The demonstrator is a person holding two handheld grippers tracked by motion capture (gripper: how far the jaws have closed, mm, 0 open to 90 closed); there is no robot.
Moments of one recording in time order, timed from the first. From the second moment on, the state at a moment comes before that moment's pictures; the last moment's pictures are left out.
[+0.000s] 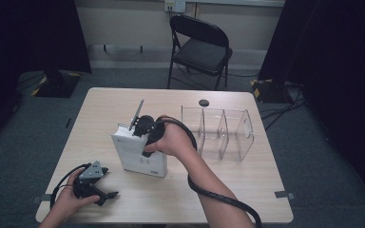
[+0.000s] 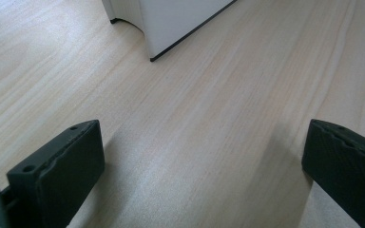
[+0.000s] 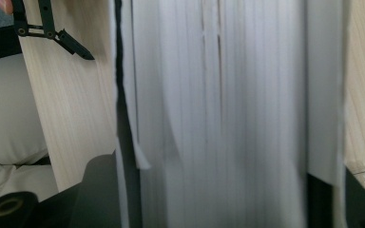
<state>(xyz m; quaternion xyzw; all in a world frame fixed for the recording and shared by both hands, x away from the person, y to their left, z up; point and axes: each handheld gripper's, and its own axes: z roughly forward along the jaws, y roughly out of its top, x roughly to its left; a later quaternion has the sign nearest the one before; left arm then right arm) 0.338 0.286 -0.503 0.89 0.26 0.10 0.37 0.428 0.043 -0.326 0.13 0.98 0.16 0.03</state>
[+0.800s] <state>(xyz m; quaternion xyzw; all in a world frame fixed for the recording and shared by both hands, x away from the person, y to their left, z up) 0.339 0.287 -0.503 0.89 0.26 0.10 0.37 0.414 0.026 -0.321 0.16 0.97 0.17 0.02</state>
